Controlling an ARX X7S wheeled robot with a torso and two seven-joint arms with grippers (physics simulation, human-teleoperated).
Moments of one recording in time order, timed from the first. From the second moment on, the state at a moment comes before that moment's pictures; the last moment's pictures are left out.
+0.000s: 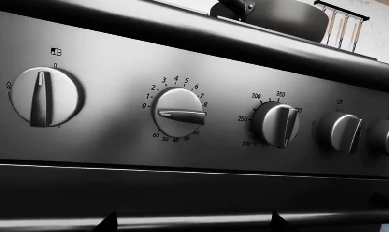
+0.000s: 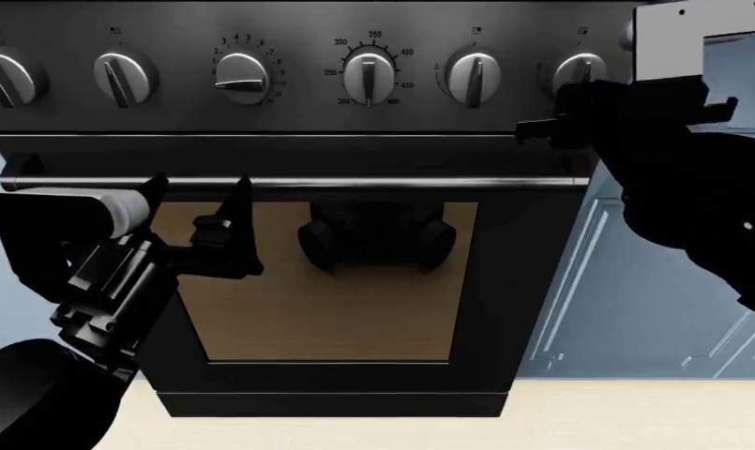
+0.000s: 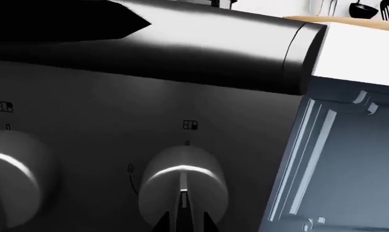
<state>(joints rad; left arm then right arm) -0.42 -0.61 0.09 0.56 -1.02 -0.54 -0.35 1.27 0.67 -0.69 0.05 1.11 0.76 0.61</state>
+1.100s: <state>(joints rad) -0.42 -0.62 0.09 0.58 -1.03 -0.54 -0.37 1.43 0.78 -1.05 -0.04 0.70 0.82 0.32</state>
